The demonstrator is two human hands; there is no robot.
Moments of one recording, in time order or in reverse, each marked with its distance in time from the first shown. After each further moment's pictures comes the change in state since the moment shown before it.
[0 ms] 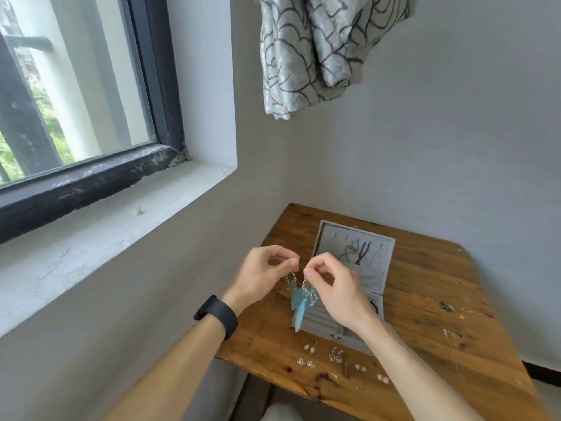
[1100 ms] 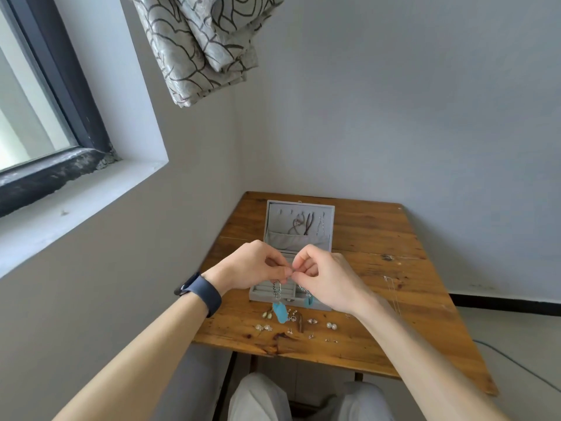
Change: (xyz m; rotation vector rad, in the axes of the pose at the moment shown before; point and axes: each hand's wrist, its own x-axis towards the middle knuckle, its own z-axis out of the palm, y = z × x) left_hand -0.015 0.075 0.060 0.387 -0.565 -0.011; right_hand -0.079 -0.005 -0.084 -0.050 -0.079 0.141
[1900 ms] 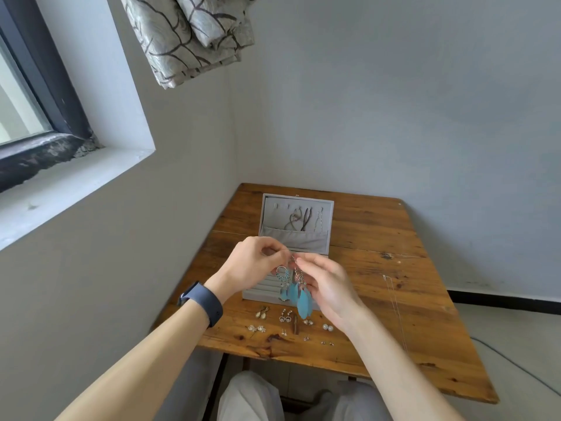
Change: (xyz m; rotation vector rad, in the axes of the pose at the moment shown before) left_hand 0.020 -0.014 0.024 -0.180 0.275 -0.032; right_hand 0.011 0.034 0.031 0.887 0.082 0.377
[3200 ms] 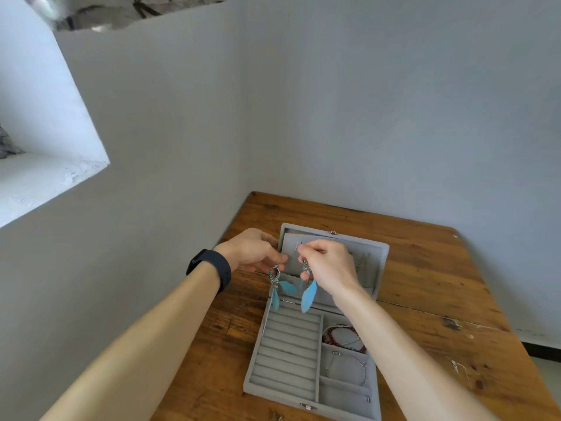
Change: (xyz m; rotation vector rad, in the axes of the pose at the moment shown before) left_hand 0.212 -0.120 -0.040 -0.150 -0.296 -0.516; right_hand 0.228 -0.011 0.018 -0.587 0.228 -0.029
